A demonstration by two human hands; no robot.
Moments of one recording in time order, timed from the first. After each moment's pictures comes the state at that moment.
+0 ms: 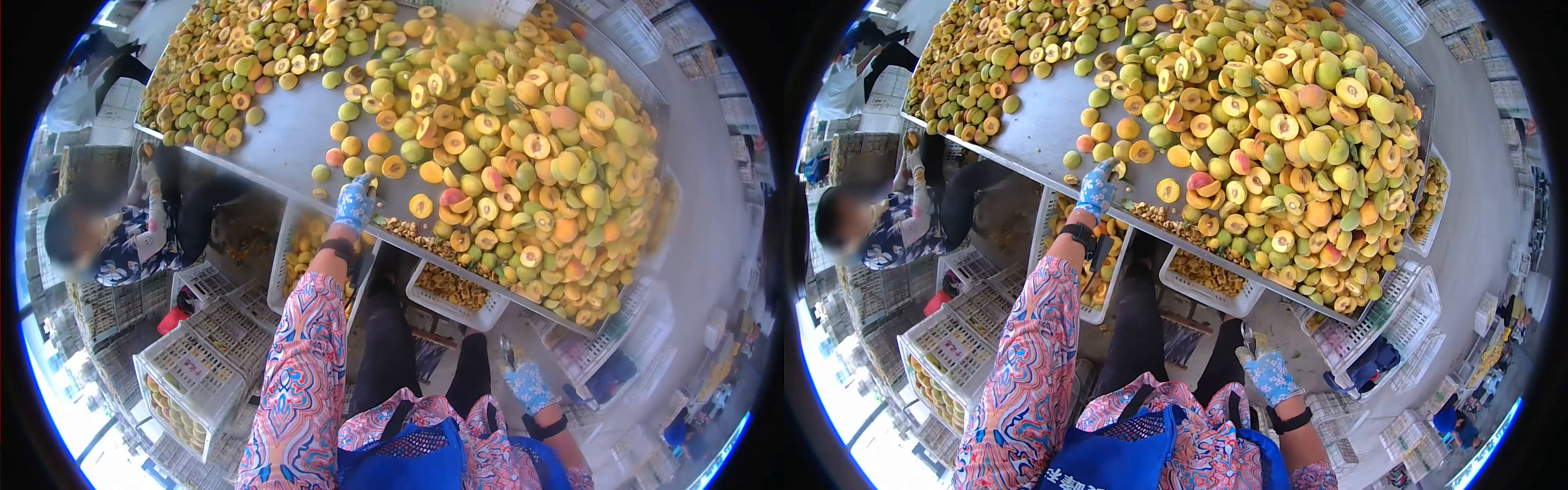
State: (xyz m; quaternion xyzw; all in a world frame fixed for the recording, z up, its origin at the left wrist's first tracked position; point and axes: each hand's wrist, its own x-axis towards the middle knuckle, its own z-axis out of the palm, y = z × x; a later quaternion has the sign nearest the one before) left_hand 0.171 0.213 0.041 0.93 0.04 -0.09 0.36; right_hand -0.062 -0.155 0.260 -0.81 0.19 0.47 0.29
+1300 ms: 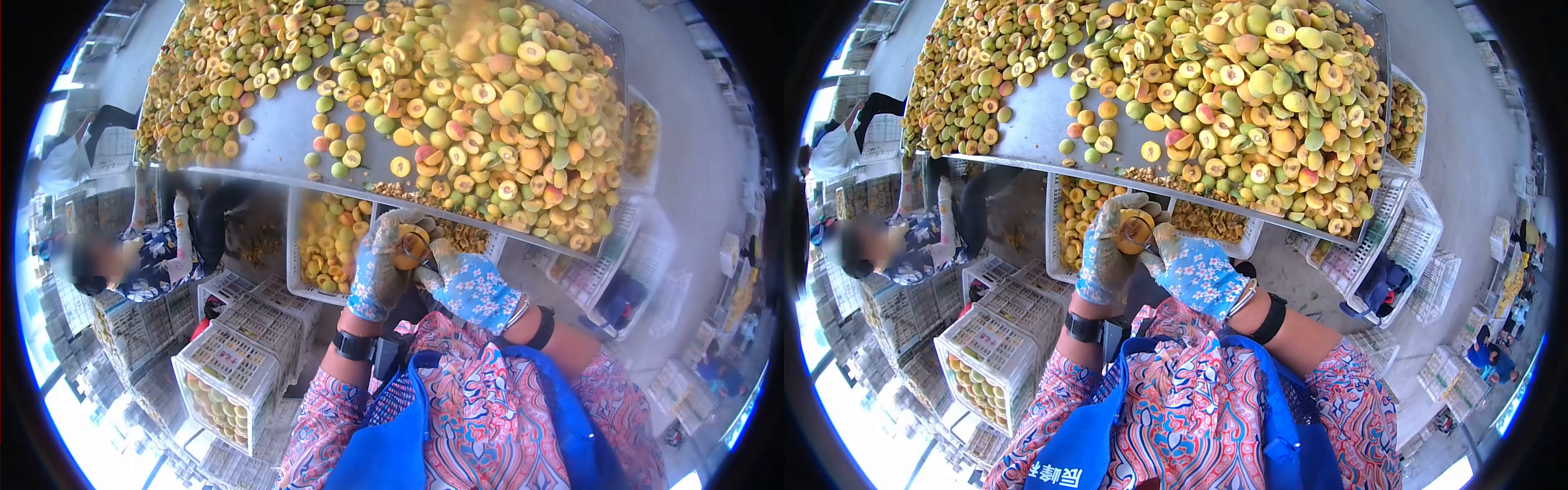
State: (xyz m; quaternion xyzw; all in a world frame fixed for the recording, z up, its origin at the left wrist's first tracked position) left_hand 0.024 0.094 0.345 0.39 0.21 -0.21 0.87; right_hand 0.005 -0.057 0.368 -0.90 -0.11 0.21 0.35
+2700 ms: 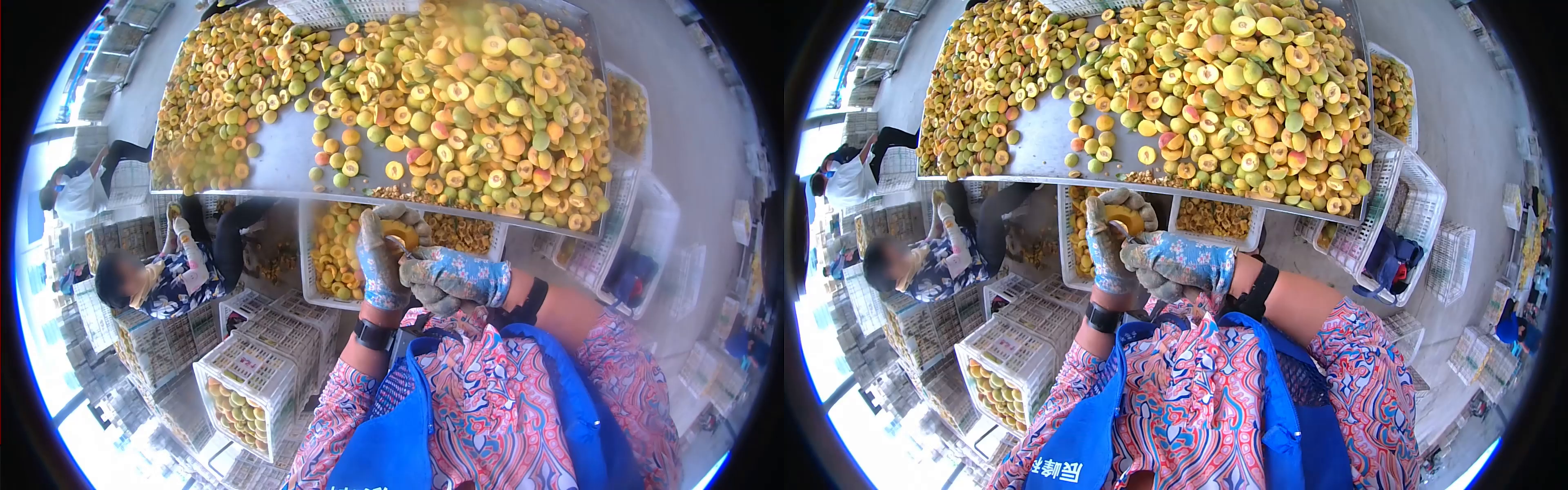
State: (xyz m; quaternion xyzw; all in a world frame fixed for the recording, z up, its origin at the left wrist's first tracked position) left_hand -0.004 0.059 0.374 0.34 0.23 -0.12 0.90; right_hand -0.011 -0.075 0.405 -0.27 0.16 0.57 0.76
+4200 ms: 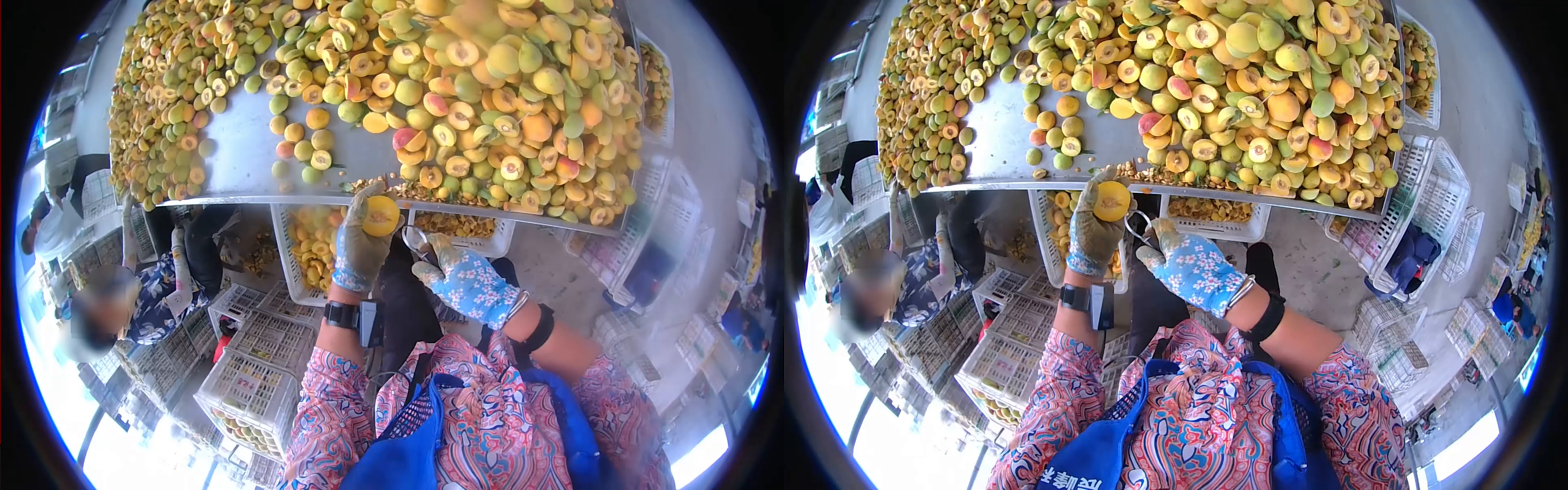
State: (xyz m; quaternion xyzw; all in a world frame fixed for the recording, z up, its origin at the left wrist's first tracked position) left_hand 0.071 0.092 0.189 0.58 0.17 -0.22 0.76; right_hand 0.013 -0.080 0.255 -0.83 0.04 0.26 0.50
